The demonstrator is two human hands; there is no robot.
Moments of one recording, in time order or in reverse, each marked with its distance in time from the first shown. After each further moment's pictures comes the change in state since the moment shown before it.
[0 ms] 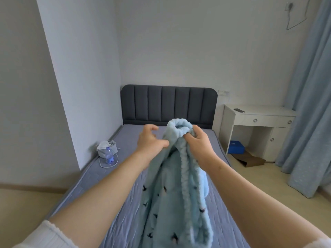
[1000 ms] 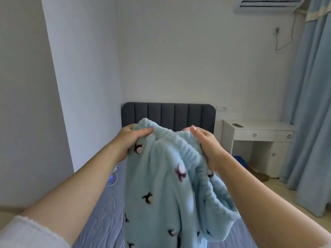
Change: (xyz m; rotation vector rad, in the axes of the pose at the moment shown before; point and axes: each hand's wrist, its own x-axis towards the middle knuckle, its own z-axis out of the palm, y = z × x) left_hand 0.028 0.044 -0.066 -0.300 -0.166 0.005; right_hand 0.015 -0.050 -0.032 0.233 -0.179 0.039
